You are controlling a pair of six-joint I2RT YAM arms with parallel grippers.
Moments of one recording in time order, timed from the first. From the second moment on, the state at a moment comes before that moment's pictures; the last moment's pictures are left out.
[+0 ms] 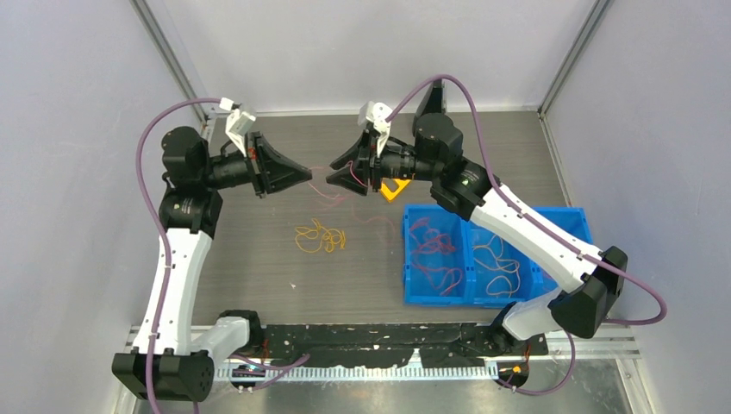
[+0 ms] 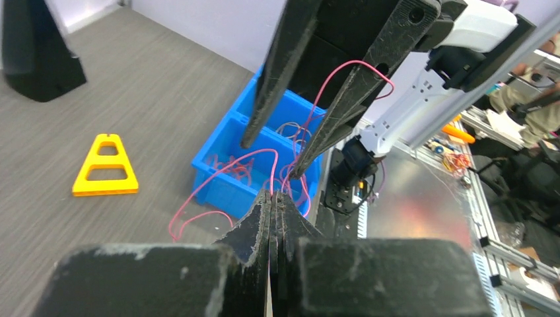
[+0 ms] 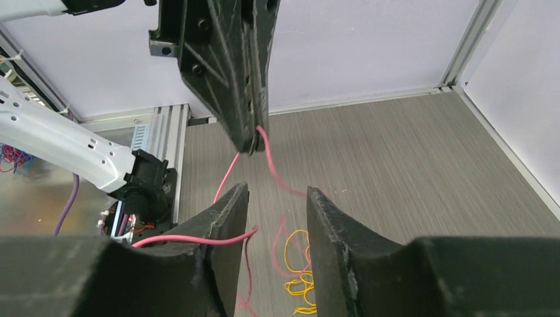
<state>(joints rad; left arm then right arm) -0.02 1.04 1.19 -0.15 1.27 -0.36 0.79 1.41 1.44 -0.04 -0.64 0.01</state>
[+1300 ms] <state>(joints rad) -0.27 1.20 1.23 -0.35 1.13 -0.18 0.40 0.73 1.25 -0.83 -0.06 -0.18</state>
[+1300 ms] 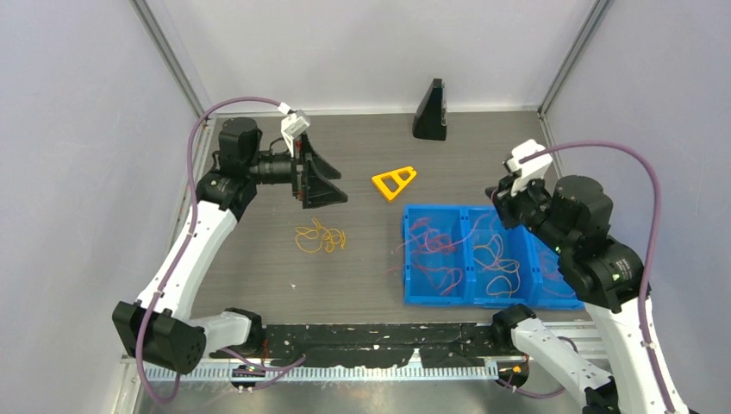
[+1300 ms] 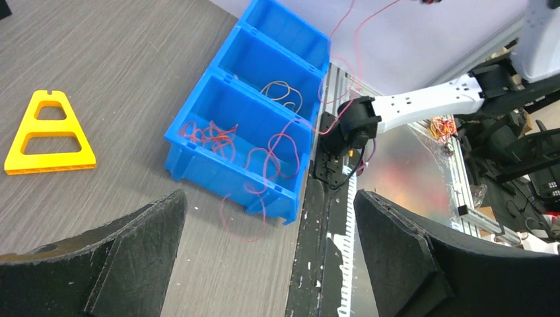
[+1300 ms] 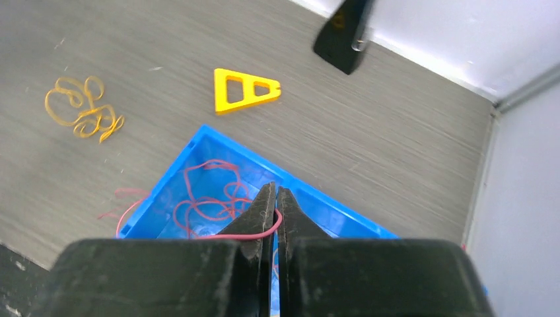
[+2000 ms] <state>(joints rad) -0.27 1.33 1.23 -0.28 1.13 -0.18 0.00 0.81 1.84 -0.86 0.07 -0.16</state>
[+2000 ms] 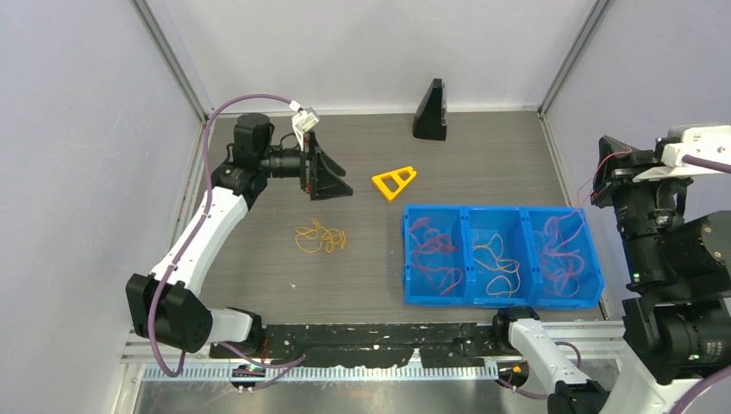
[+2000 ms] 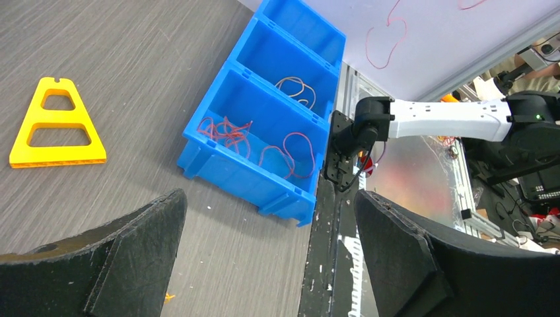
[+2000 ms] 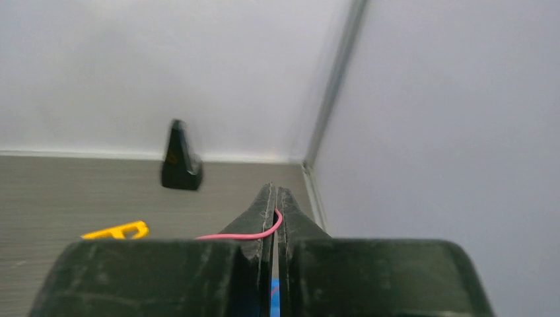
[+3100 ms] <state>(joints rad) -0.28 1.38 1.23 -0.21 1.13 -0.20 -0.16 0.94 1.75 -0.73 0.45 -0.34</state>
